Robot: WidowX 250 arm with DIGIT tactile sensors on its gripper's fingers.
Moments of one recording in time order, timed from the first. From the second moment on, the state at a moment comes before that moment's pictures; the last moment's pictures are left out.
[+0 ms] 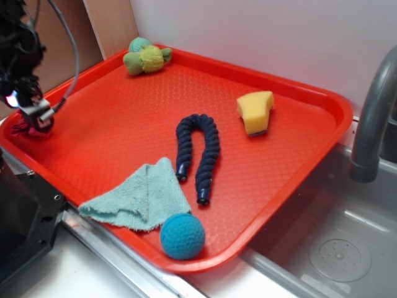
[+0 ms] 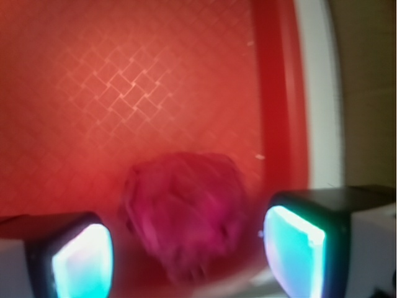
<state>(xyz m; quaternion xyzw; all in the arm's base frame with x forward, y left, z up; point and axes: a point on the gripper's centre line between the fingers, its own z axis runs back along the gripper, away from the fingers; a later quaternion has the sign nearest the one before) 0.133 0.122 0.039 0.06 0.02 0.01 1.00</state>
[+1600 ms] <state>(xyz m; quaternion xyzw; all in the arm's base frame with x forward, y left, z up) 0.200 0.017 0.158 0.03 -0.08 -0.01 1.00</state>
